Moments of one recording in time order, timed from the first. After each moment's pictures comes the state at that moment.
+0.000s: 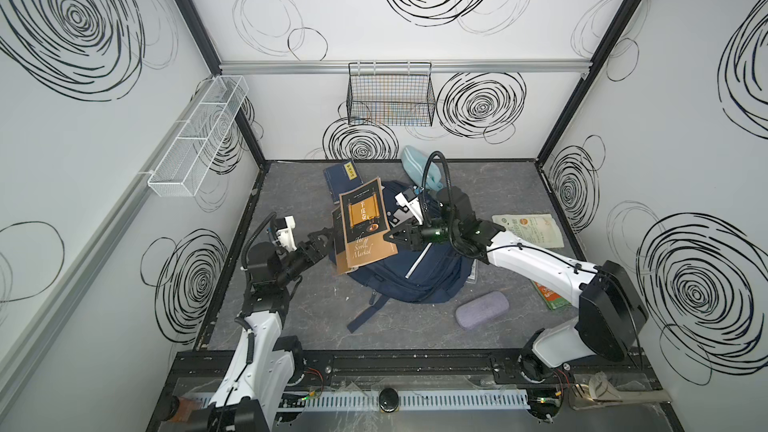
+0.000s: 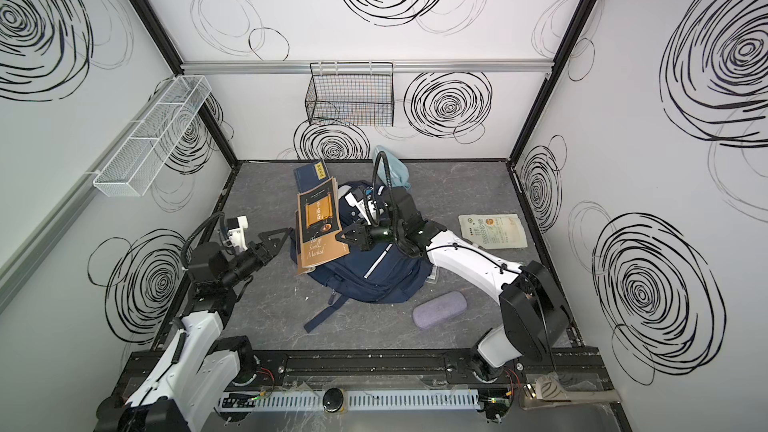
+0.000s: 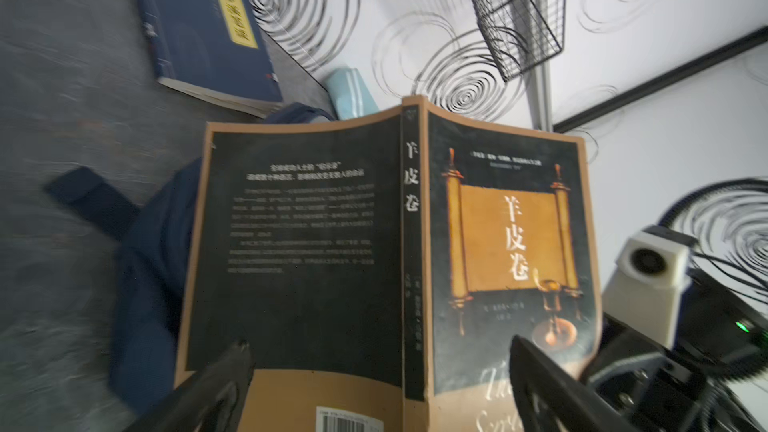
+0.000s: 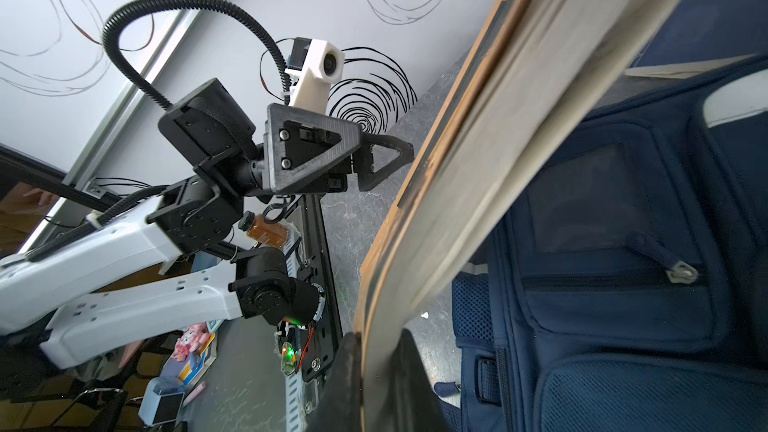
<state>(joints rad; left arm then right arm) 0.16 0.83 0.30 0.30 0.81 -0.85 0.67 1.49 1.05 0.03 -0.80 0.41</state>
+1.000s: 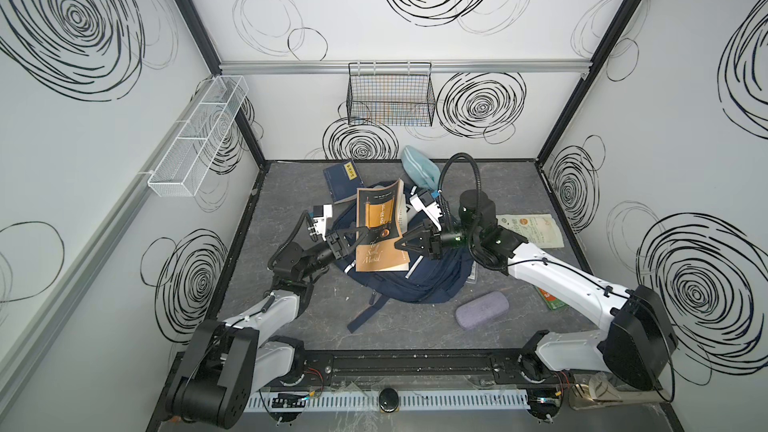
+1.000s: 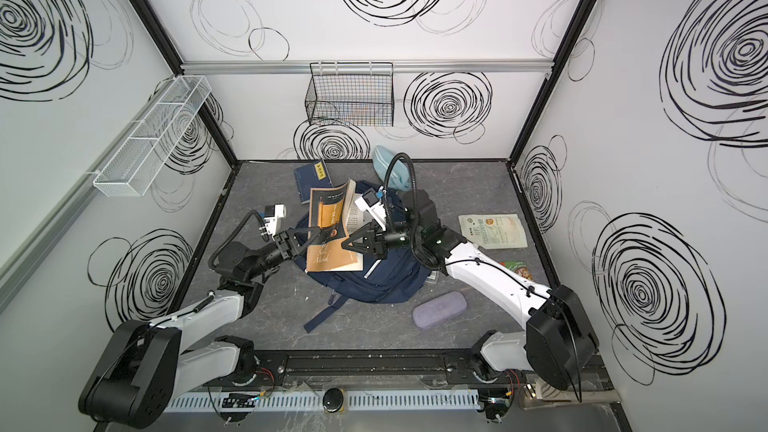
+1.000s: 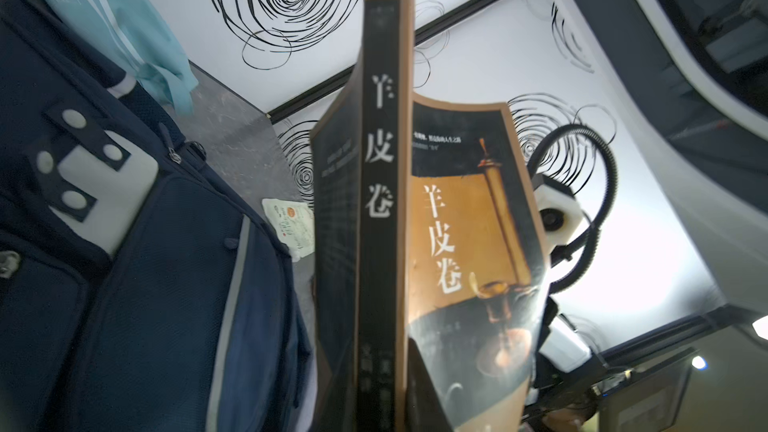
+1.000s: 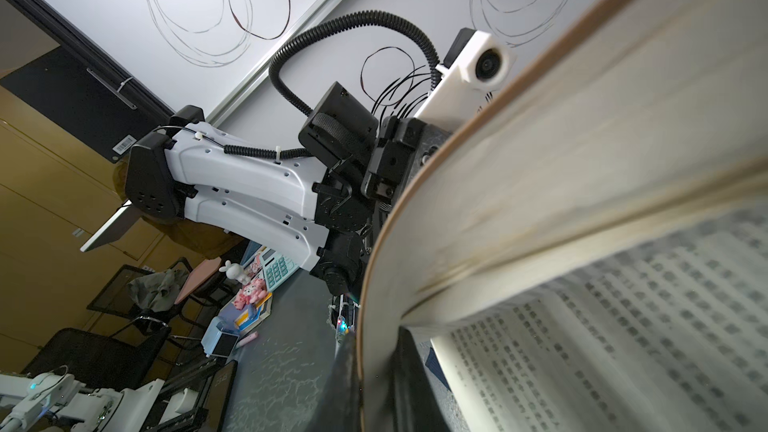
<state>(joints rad) -0.15 1.18 0.28 1.14 0.88 -1.30 0.66 1.32 0.94 0.12 -0.96 0.42</state>
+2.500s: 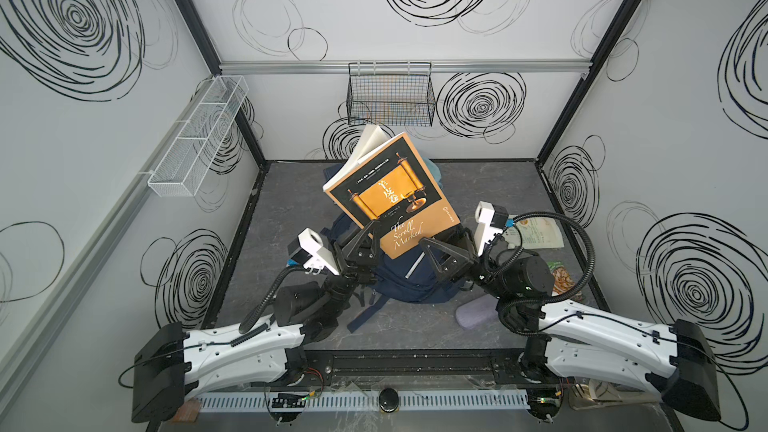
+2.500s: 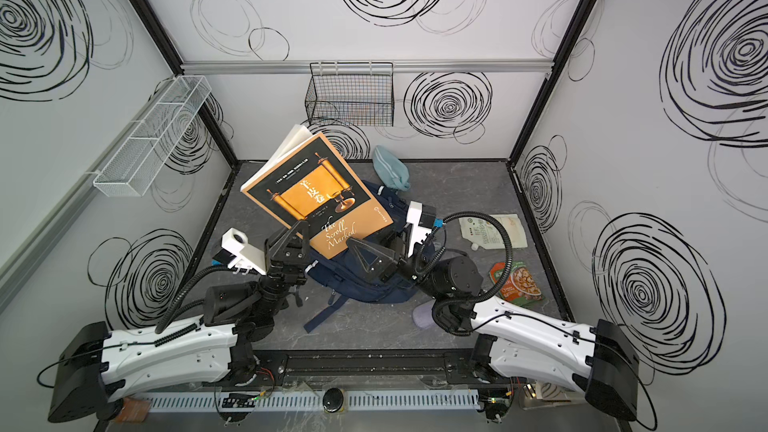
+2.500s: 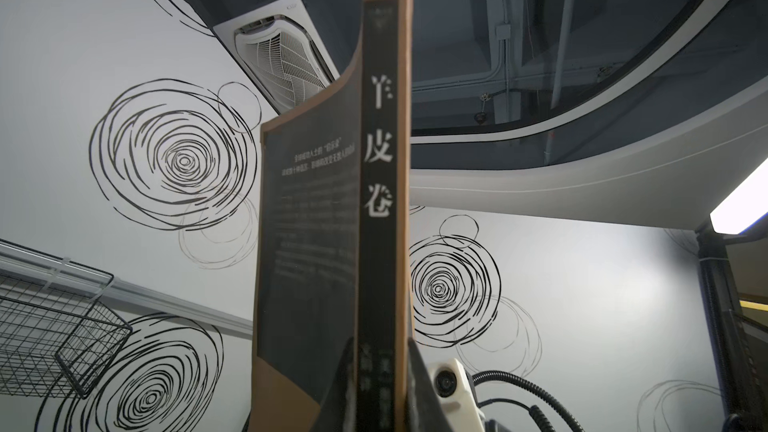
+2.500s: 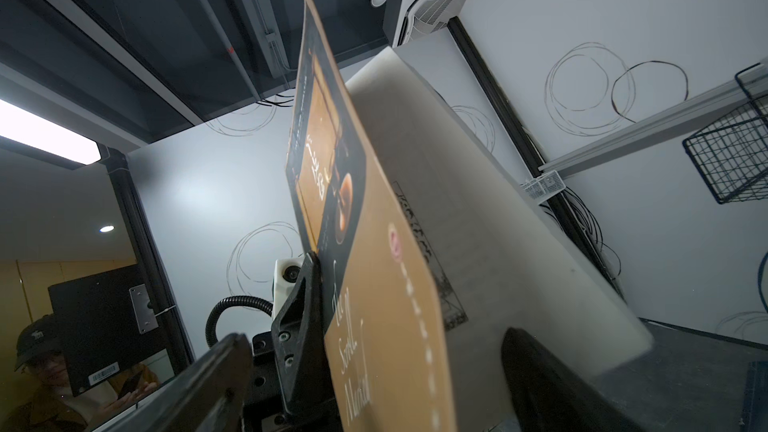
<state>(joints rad) -1.07 0.95 0.51 1.39 -0.22 -0.21 1.04 0.98 0.63 0.92 -0.08 0.63</state>
